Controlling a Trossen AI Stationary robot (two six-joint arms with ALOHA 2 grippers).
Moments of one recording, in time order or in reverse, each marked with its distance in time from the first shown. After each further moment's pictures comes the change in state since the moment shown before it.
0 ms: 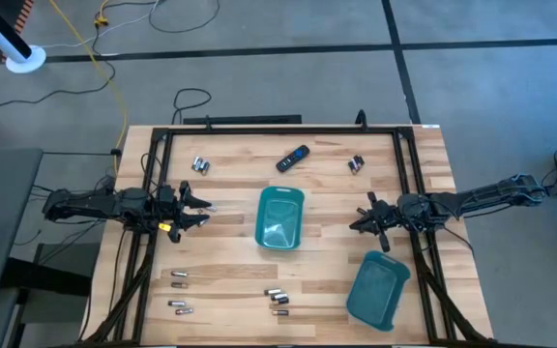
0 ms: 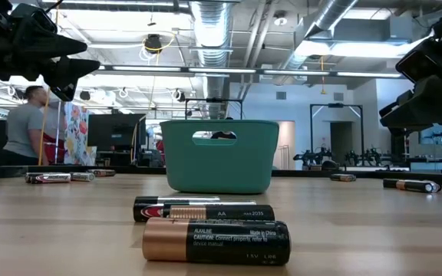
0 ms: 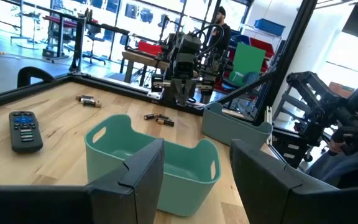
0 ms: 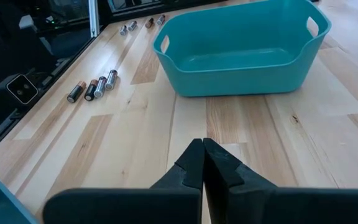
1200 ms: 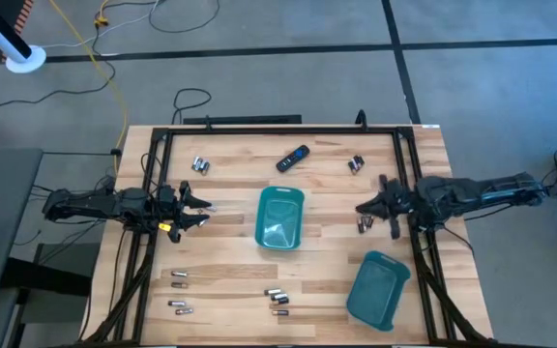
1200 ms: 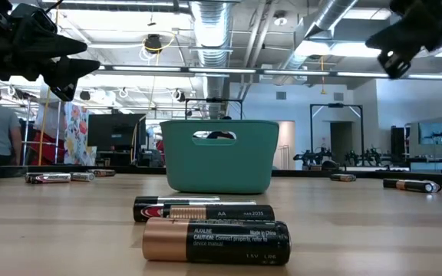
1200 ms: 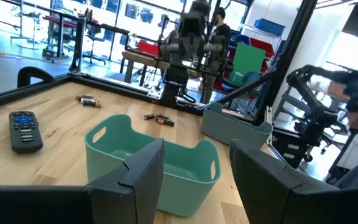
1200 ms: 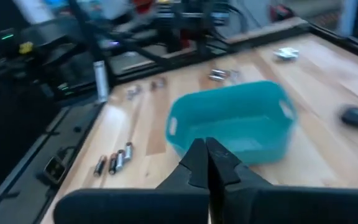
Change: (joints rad) left arm 0.000 0.000 0.000 0.000 0.000 0.000; right arm 0.000 0.000 0.417 -0.330 0.101 0.128
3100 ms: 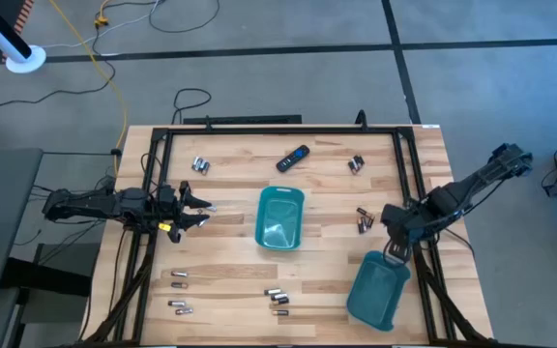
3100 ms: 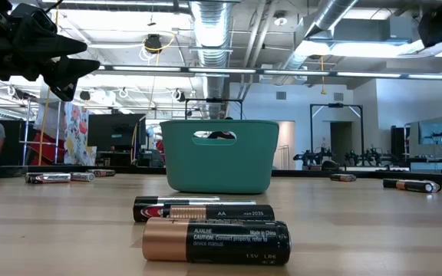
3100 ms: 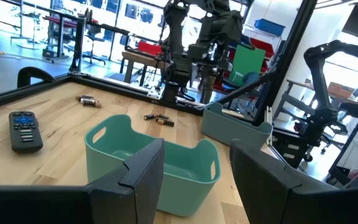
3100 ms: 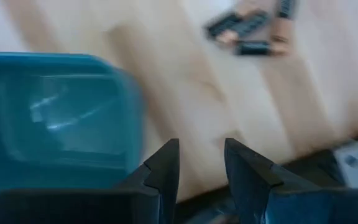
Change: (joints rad) left arm 0.000 0.000 0.000 0.000 0.000 0.000; right arm 0.404 0.552 0.400 -0.951 -0.055 0.652
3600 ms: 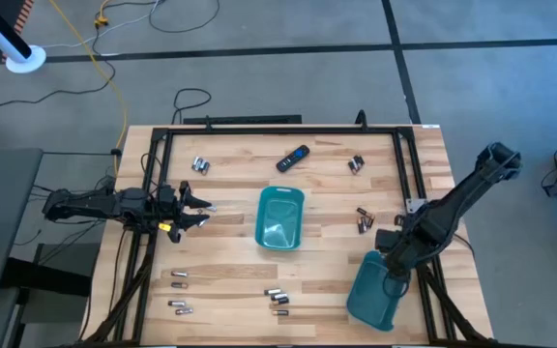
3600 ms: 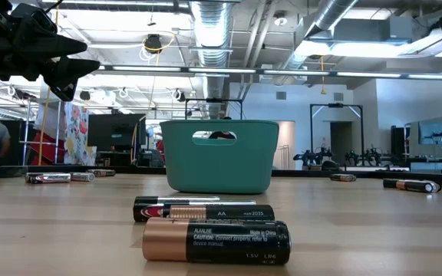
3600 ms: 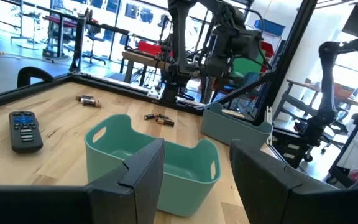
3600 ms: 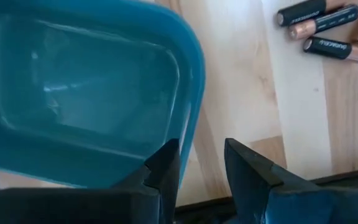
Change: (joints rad) left arm 0.000 0.000 0.000 0.000 0.000 0.000; right arm 0.186 0.217 0.000 0.110 -0.002 -0.001
